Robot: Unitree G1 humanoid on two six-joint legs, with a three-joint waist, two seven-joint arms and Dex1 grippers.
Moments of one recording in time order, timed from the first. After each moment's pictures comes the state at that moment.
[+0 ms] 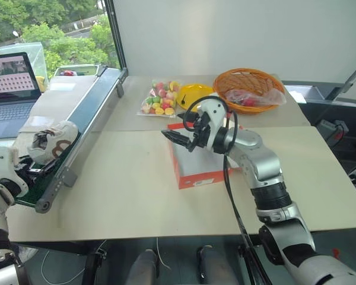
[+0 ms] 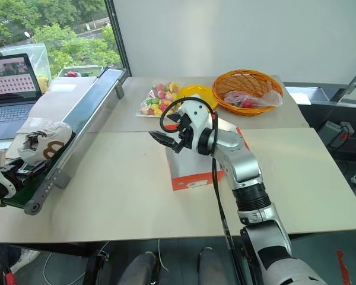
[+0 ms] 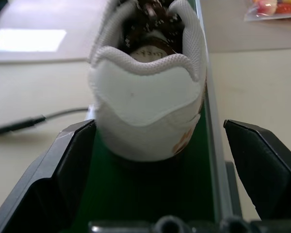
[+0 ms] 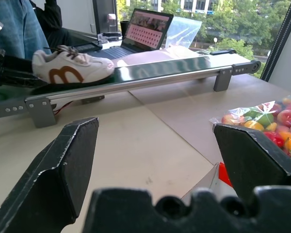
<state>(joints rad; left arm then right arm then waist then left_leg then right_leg) -0.29 0.82 0.50 0.60 -0.36 0.31 -0.76 -0.76 -0.25 0.13 0.07 0.28 0.47 0.72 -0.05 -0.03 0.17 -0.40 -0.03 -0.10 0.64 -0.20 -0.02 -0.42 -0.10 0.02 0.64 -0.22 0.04</state>
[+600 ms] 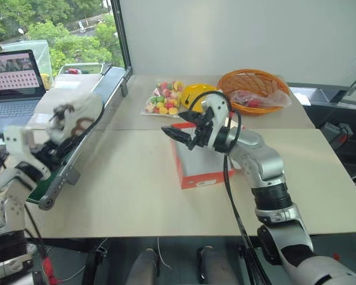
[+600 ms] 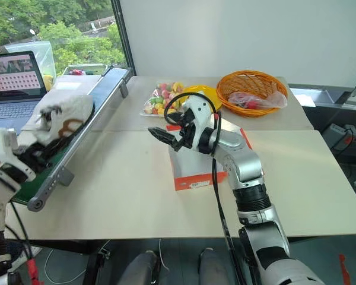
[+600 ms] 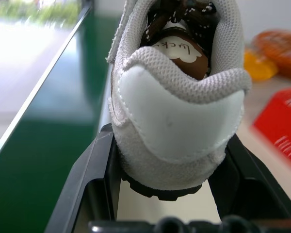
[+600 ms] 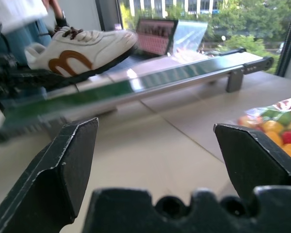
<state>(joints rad) -0.27 0.64 0.52 -0.11 -0.61 0.56 -0.59 -0.76 -0.17 0.02 0.02 0.46 0.64 0.66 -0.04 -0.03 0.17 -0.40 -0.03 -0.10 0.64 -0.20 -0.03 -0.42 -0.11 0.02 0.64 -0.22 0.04</state>
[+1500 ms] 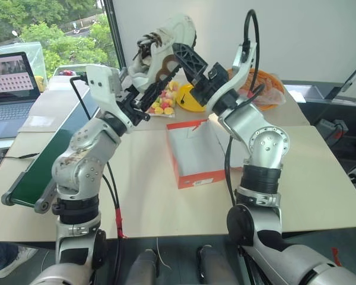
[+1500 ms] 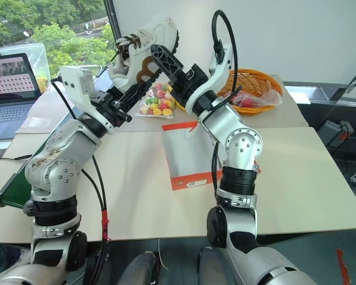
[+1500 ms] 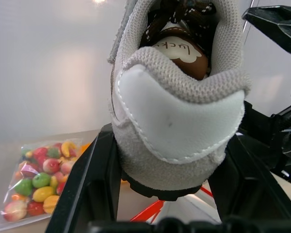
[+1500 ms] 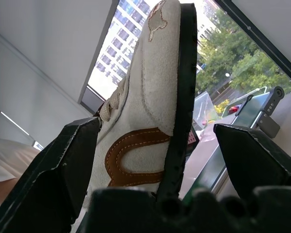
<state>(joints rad) -0.65 0.28 0.15 -0.30 -0.61 0.66 -0.25 -0.97 0.07 -0.36 0.01 1.00 0.83 0.04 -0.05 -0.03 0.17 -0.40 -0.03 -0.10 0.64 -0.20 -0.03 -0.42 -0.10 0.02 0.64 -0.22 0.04</state>
